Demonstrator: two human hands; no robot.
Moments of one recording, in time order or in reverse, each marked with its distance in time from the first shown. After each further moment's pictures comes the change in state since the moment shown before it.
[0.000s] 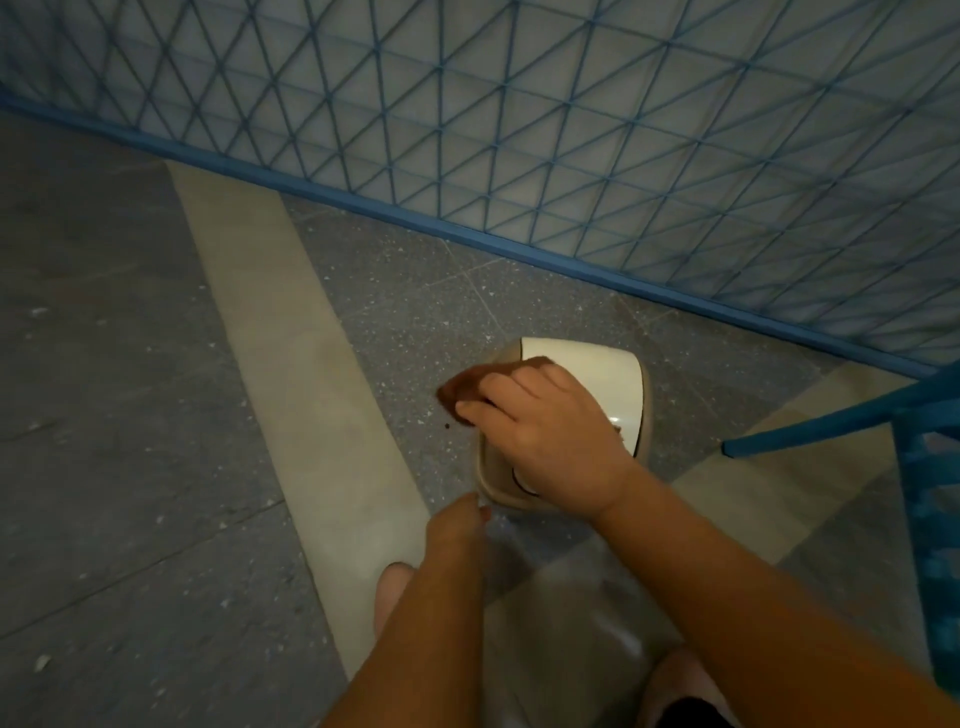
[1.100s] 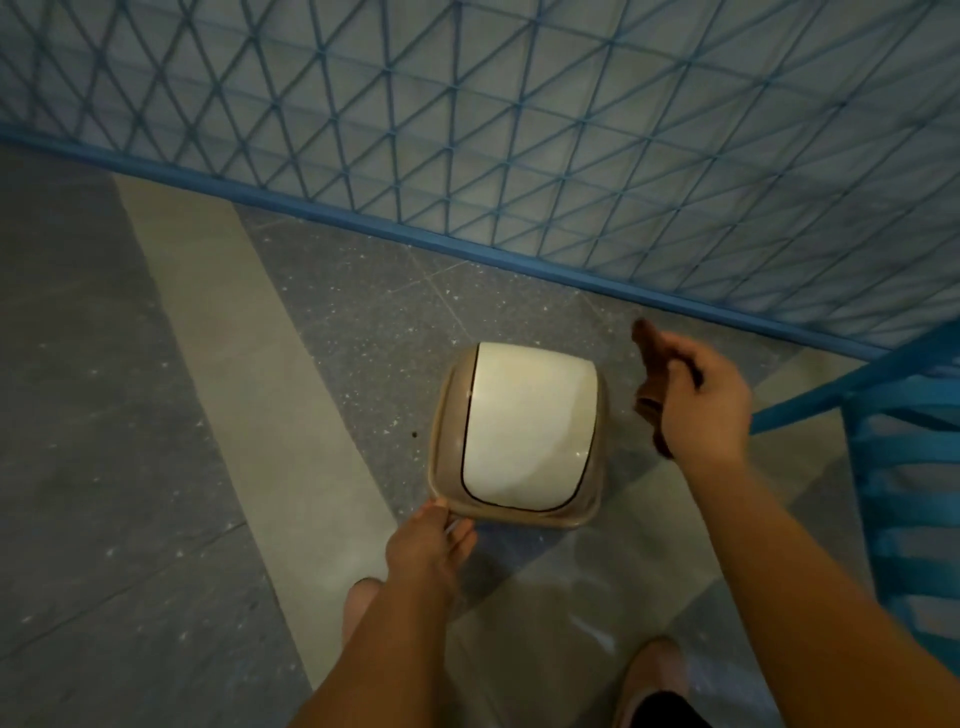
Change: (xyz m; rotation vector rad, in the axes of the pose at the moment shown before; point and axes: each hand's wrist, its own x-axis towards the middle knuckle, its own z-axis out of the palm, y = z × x) left_hand 0.013 -0.014 0.008 -0.277 -0.010 0.010; right_hand -0.095 0.103 0.014 0.608 0.365 1.369
